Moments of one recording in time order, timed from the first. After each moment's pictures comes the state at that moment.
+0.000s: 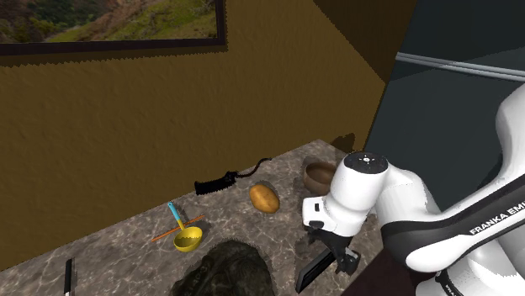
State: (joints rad) arm 0.53 -0.31 0.19 -2.89 0.02 2.61 -0.84
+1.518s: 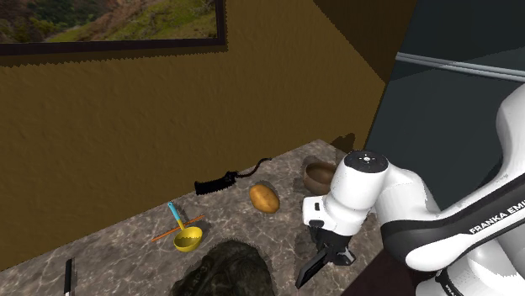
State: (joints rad) arm 0.53 -0.32 0.19 -2.90 0.02 2.61 -0.85
